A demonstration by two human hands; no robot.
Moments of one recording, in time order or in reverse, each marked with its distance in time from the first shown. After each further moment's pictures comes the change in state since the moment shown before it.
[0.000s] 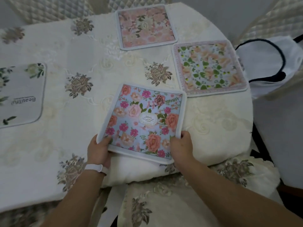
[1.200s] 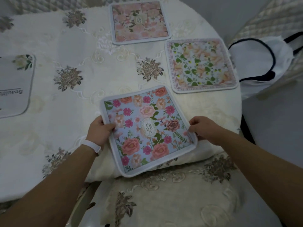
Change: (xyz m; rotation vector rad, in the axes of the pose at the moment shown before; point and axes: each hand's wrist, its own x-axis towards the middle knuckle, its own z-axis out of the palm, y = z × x) left_hand 0.012 0.014 0.046 0.331 -0.157 0.092; right_hand 0.087 -0.044 -0.116 -0.558 -0.358 -0.027
